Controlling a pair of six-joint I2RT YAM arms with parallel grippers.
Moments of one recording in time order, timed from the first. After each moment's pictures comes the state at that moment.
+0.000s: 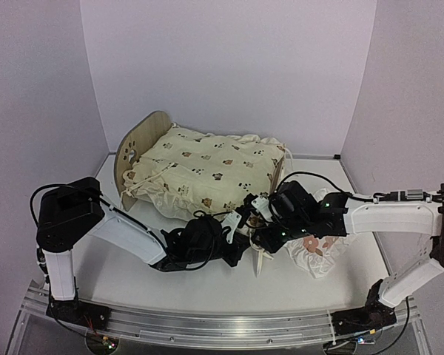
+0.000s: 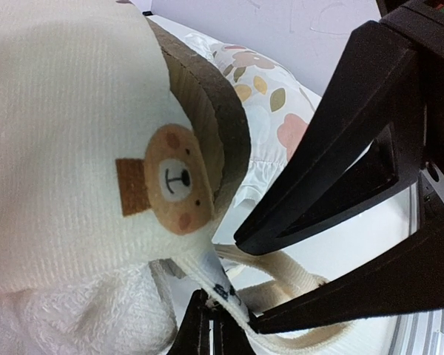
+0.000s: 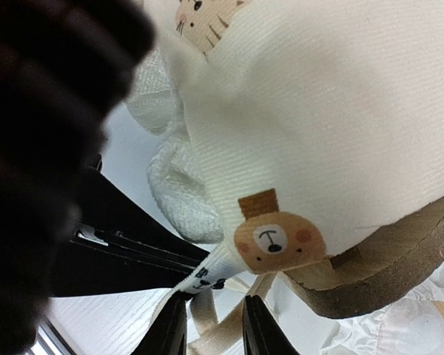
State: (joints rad) left arm -1.19 1.96 0.95 0.65 -0.08 -0.31; right arm 0.97 1.46 0.95 -0.39 0.08 0.16
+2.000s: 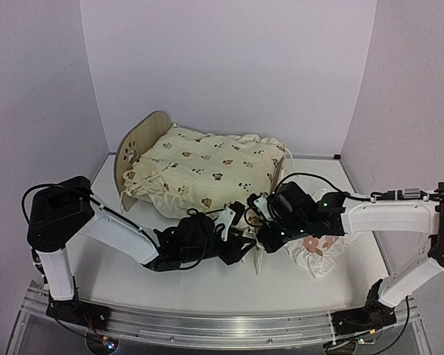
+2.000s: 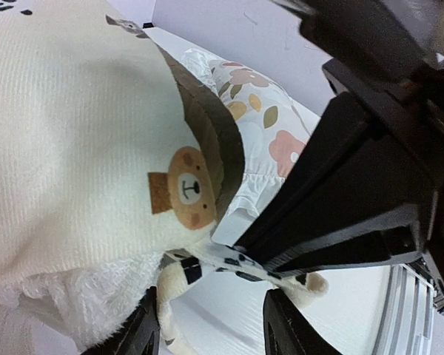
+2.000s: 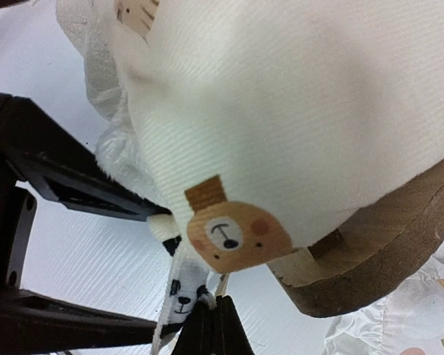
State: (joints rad) left arm -1.19 1.89 0.90 0.68 -0.07 -0.34; right arm 0.96 1.48 0.96 -0.42 0.12 0.25
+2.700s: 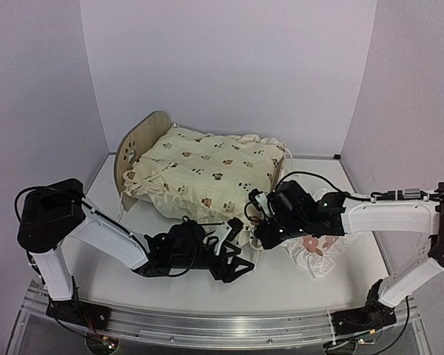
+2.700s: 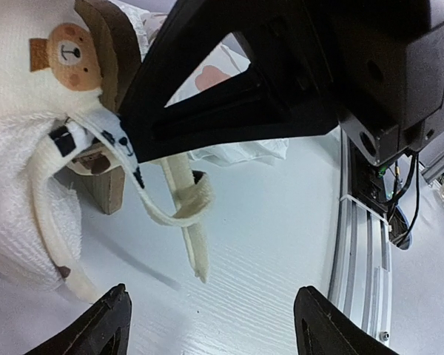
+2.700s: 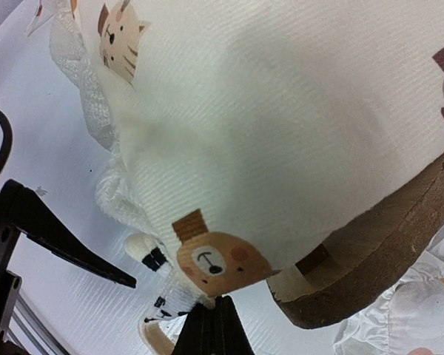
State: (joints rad) left arm -1.20 1.83 0.78 0.69 0.15 -0.34; right arm 0.96 1.48 0.96 -0.37 0.14 0.32
